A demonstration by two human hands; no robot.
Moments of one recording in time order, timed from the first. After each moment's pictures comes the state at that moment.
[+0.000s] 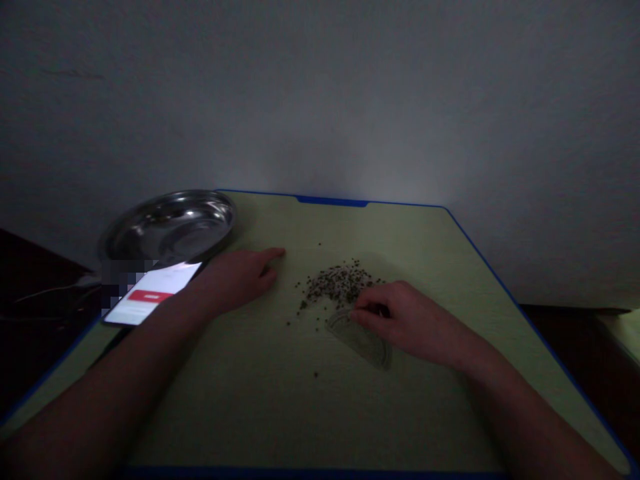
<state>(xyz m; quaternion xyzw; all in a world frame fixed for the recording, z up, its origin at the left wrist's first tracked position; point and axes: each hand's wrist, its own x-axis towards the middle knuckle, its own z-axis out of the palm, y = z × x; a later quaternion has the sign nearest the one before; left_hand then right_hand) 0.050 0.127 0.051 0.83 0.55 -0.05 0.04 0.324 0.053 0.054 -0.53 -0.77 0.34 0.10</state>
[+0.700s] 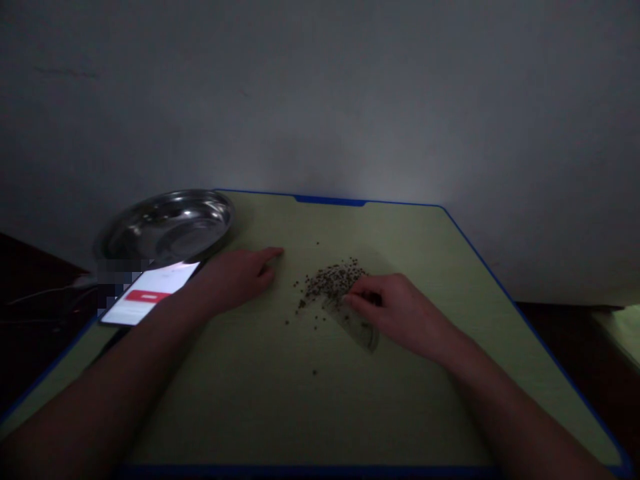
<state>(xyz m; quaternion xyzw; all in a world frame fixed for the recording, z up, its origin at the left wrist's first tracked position) 0.050 0.125 0.052 0.84 0.55 -0.05 0.03 0.312 0.056 0.053 -0.55 -0.77 0.28 0.17</state>
